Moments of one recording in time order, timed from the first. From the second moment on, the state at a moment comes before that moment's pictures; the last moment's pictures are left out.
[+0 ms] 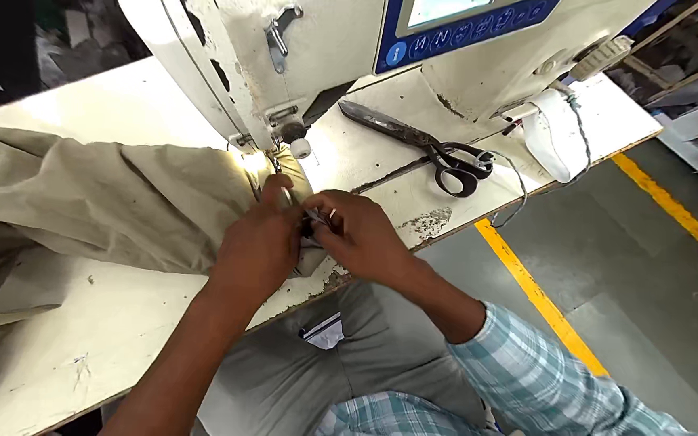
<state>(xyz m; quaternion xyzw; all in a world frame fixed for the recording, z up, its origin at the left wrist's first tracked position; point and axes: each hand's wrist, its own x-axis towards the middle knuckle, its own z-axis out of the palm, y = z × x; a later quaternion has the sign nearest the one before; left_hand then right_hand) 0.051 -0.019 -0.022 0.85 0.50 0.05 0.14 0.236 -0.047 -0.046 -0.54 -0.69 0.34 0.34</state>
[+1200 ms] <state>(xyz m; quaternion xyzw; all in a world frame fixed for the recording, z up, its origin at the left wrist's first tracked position) 0.042 -0.008 -0.020 0.85 0.48 0.04 0.22 0.239 -0.027 0.005 -0.63 -0.72 0.25 0.13</state>
